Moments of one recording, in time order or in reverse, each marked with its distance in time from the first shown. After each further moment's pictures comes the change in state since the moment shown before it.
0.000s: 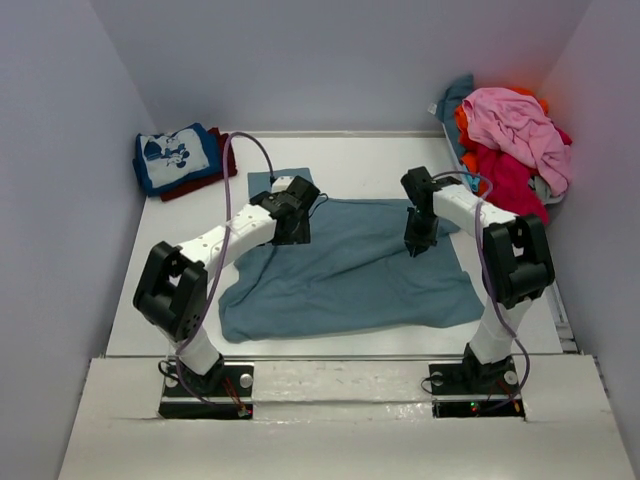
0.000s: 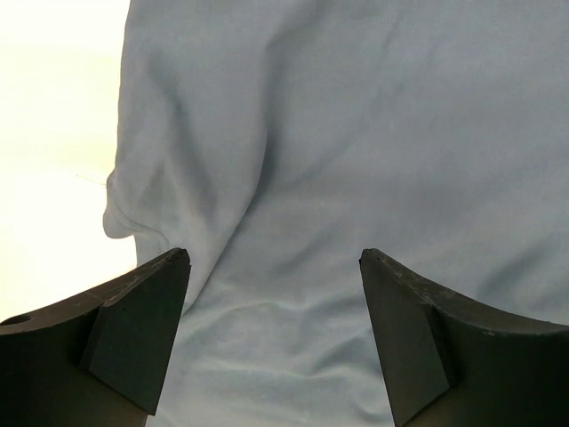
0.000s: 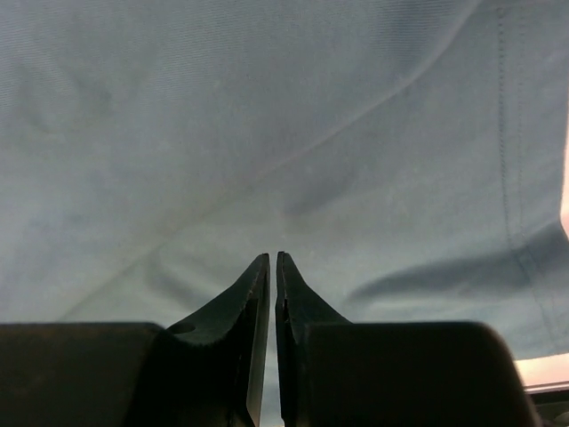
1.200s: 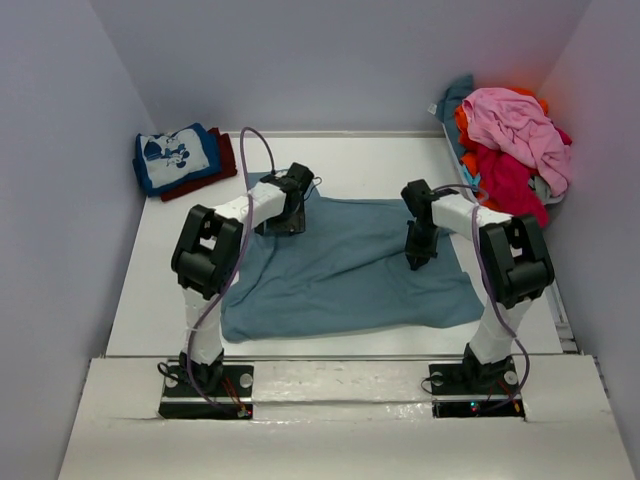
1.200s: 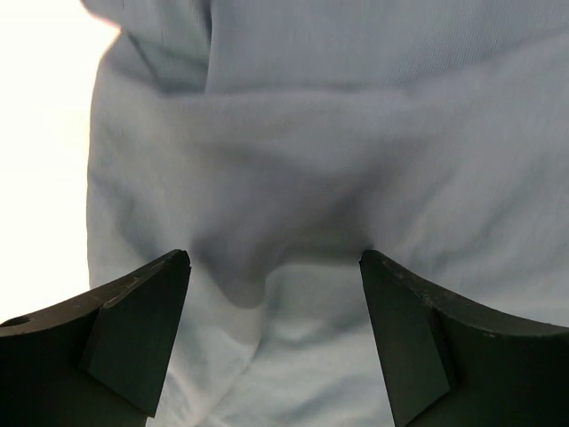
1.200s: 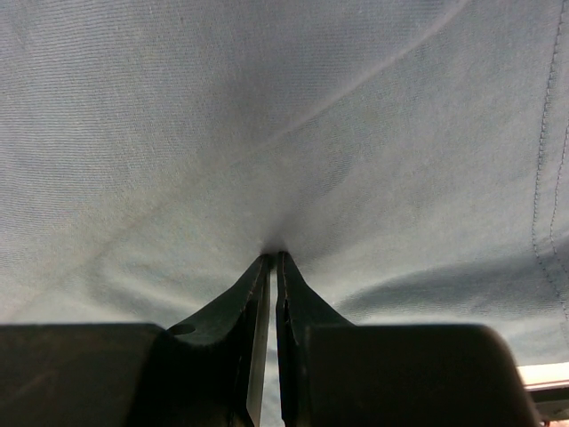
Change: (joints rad) left arm 0.147 0.351 0.198 0.045 0.051 0.122; right arm 0.000 0.028 -0.118 0.072 -0.032 -0.009
